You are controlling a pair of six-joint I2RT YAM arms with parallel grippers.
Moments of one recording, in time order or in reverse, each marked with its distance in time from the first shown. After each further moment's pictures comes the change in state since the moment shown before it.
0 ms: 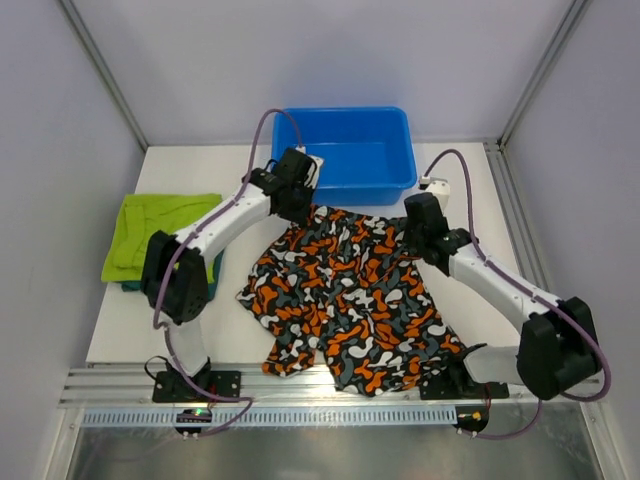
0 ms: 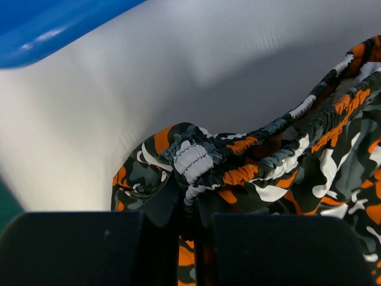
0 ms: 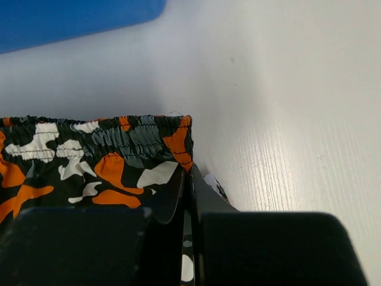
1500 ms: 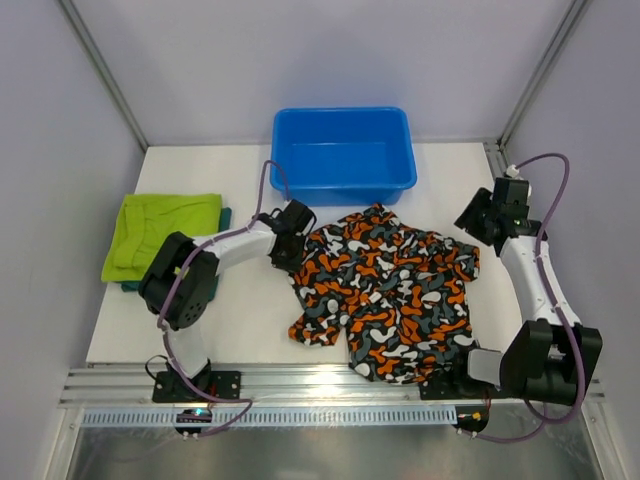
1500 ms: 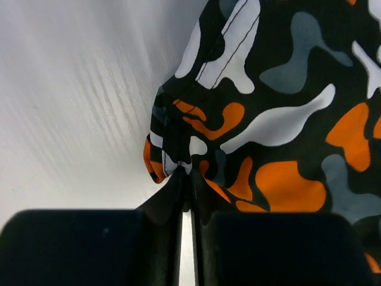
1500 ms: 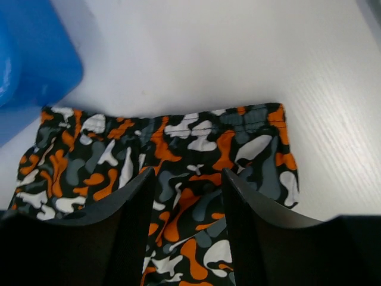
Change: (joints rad) left arm -0.057 -0.017 -0.461 0.180 -0.048 -0.249; right arm -0.622 0.002 0.105 -0.182 -0.438 0.020
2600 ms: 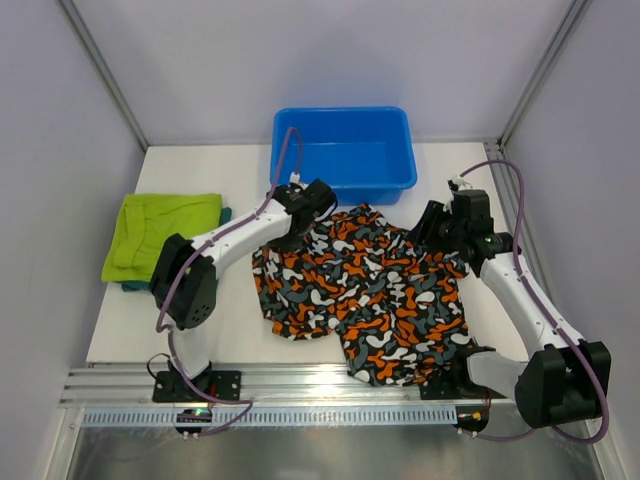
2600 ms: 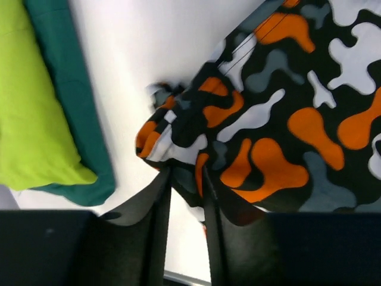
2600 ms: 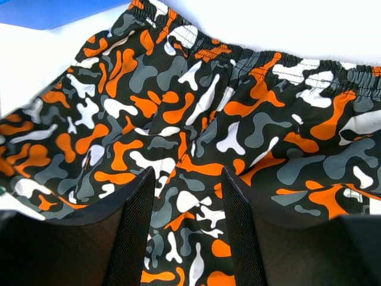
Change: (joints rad) left arm -0.097 0.025 0.403 -0.494 -0.459 -0.043; right arm 0.324 -0.138 -0.104 0.035 -0.160 -0.012
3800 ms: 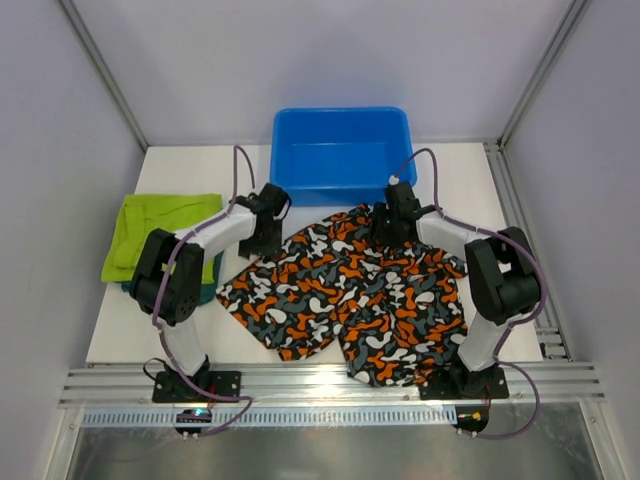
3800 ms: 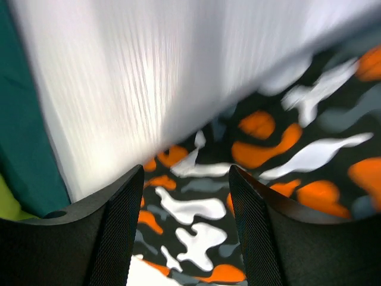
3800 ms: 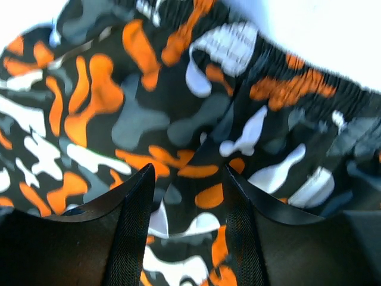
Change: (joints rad) left arm 0.253 -0.020 -0.323 0.315 0.283 0.017; right arm 0.235 0.614 0.194 0.194 0.126 0.097
